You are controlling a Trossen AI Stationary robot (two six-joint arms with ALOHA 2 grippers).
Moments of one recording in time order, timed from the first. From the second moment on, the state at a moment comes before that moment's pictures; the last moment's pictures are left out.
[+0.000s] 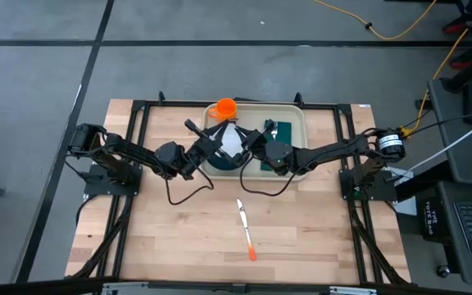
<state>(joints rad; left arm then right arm) -0.08 1.54 0.75 1.31 -0.87 0.88 0.02 1.71 0.99 0.65 0.79 -0.13</state>
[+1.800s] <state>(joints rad) -0.37 1.19 0.45 0.67 -0.65 0.41 -0.17 1.39 0.99 -0.21 0.24 0.47</state>
